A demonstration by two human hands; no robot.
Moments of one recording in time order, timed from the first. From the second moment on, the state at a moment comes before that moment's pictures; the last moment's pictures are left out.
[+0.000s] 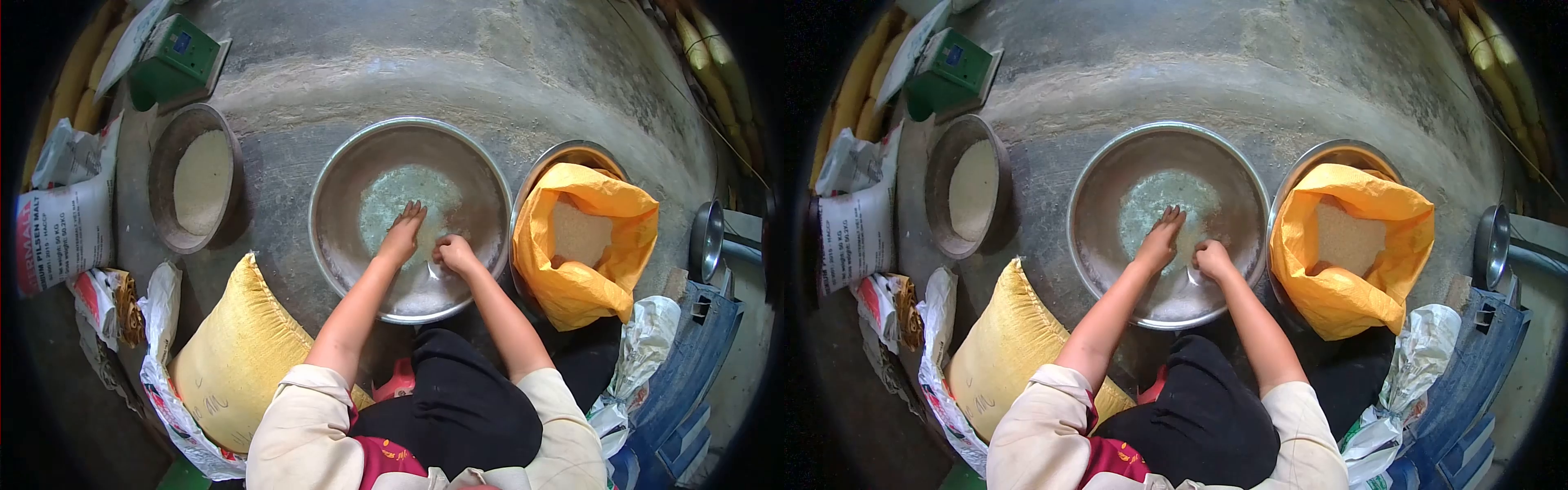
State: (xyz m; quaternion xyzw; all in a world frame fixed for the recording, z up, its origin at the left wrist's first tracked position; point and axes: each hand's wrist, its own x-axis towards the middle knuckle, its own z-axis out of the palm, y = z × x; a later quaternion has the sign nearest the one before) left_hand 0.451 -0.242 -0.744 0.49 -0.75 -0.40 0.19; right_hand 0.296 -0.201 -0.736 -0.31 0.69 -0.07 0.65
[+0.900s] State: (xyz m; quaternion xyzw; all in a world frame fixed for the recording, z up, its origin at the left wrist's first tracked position) left_hand 0.380 -0.177 -0.725 0.52 0.03 -0.68 0.51; right_hand 0.331 -0.180 -0.748 0.11 0.57 -0.53 0.62
